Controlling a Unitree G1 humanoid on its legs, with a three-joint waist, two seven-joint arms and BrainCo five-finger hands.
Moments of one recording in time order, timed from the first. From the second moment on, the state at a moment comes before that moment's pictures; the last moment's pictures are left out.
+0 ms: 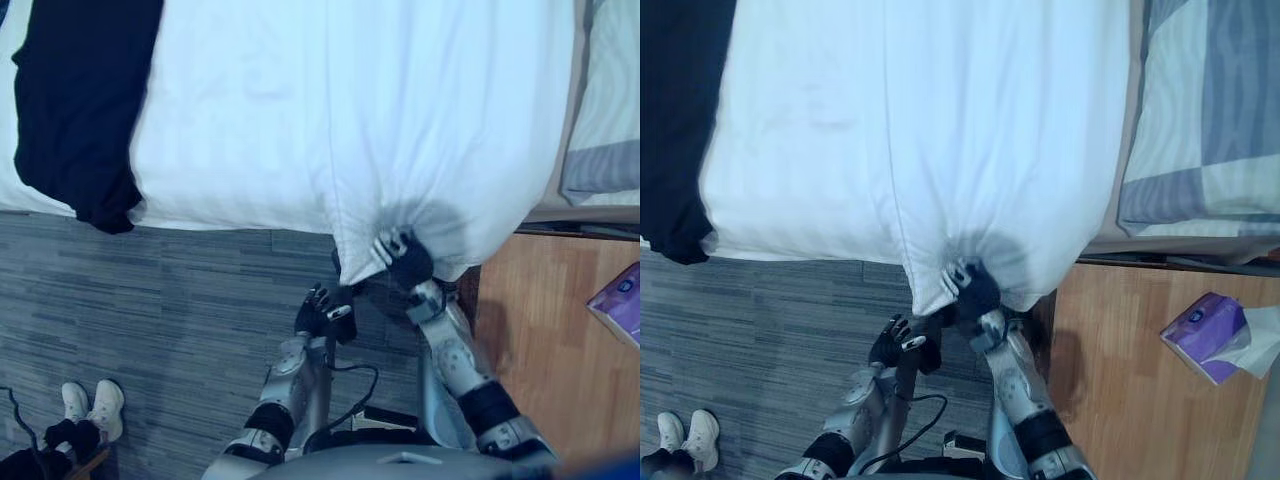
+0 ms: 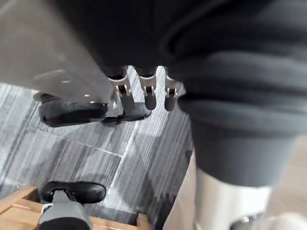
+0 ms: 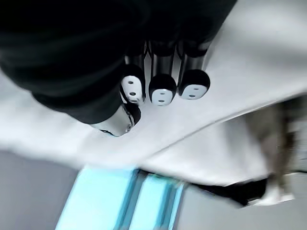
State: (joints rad) left arm -0.14 -0.06 -0.12 0.81 -0.43 -0.18 0.01; right arm -0.05 -0.06 0.27 0.37 0.82 -0.17 0.54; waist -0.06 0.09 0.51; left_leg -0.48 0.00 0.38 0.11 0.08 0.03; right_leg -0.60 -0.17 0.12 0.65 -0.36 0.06
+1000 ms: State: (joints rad) left arm -0.01 -0.05 -0.07 0.85 -0.41 -0.01 0.01; right arm 0.32 0.00 -0.25 0.14 1.19 -0.42 0.49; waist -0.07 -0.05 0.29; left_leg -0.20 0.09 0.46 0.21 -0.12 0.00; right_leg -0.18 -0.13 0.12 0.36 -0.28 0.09
